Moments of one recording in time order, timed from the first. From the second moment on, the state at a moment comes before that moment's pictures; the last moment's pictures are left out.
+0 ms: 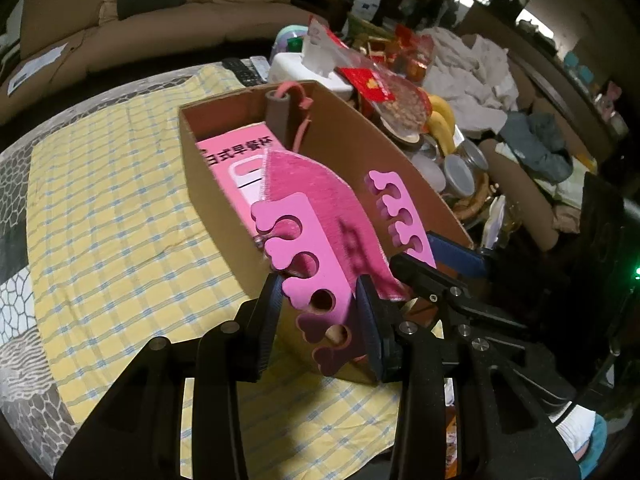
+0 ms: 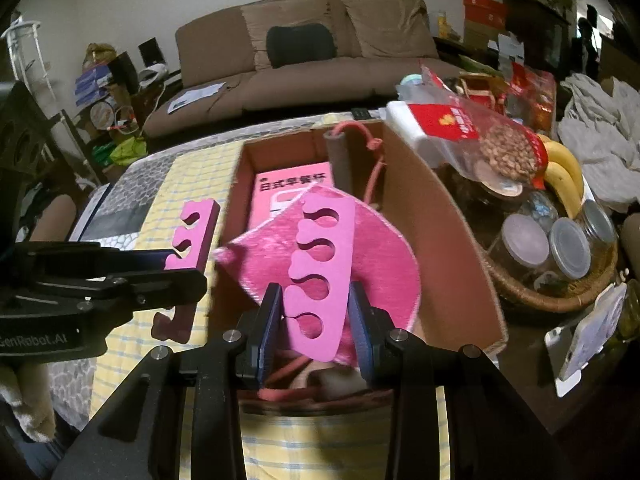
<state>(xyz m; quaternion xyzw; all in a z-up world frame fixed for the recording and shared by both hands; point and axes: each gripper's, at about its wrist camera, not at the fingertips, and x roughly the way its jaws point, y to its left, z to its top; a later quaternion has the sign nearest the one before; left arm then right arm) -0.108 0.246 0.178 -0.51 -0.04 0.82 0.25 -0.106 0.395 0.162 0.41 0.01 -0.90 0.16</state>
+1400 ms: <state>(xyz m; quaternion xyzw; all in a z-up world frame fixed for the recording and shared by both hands) -0.111 0.278 0.161 -0.49 -0.02 0.84 0.22 -0.130 0.427 0.130 0.42 0.02 -0.90 0.13</state>
